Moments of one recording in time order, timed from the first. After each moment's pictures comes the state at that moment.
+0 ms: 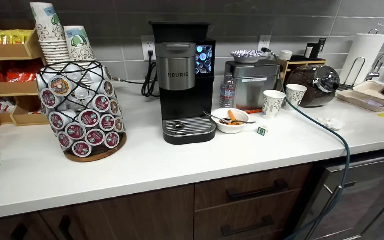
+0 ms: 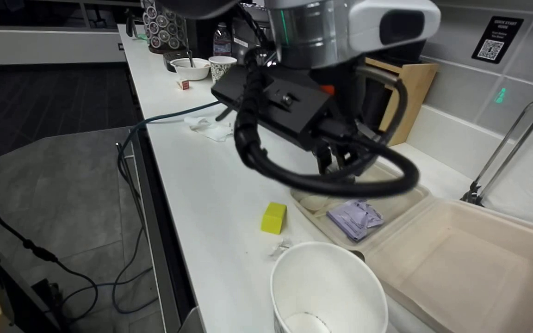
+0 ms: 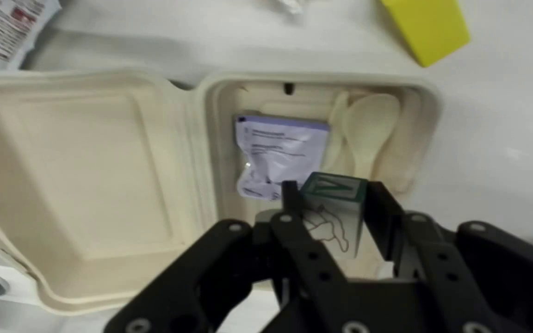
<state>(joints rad) -0.91 0.52 0.00 -1.66 0.23 2.51 -0.86</state>
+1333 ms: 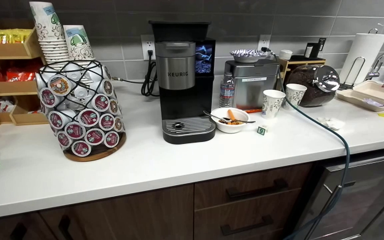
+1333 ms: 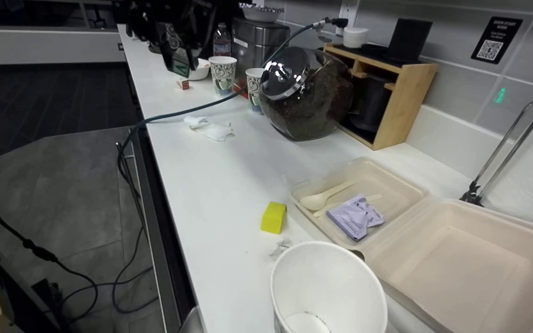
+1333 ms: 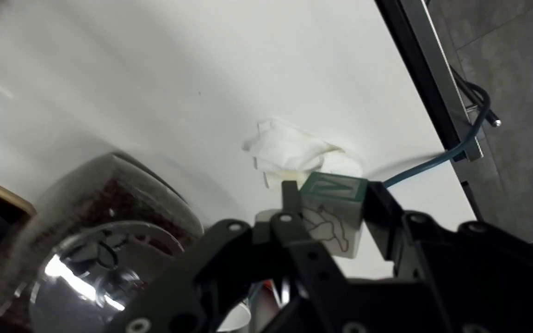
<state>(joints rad) -0.54 -0.12 -0.18 -2.24 0.40 2.20 -1.56</state>
